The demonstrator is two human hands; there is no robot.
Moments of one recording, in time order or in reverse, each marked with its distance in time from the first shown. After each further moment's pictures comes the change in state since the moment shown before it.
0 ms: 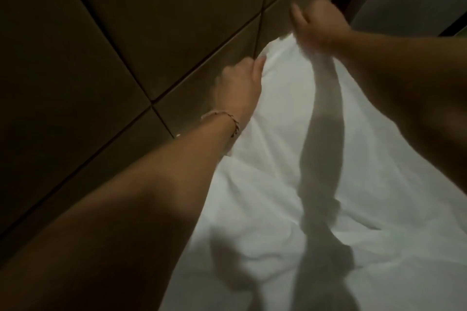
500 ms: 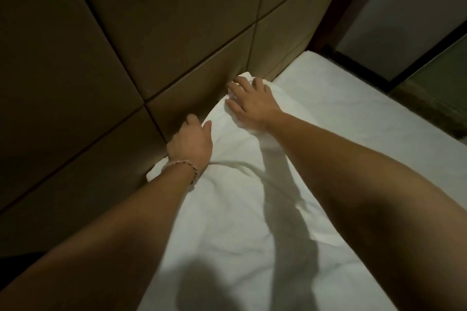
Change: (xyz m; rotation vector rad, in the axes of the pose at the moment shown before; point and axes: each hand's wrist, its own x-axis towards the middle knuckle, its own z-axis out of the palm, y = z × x) left_hand -0.070 -0.084 0.014 0.295 -0.216 -0.357; right_hand -0.098 -0.054 0.109 -0.161 -0.275 -0.215
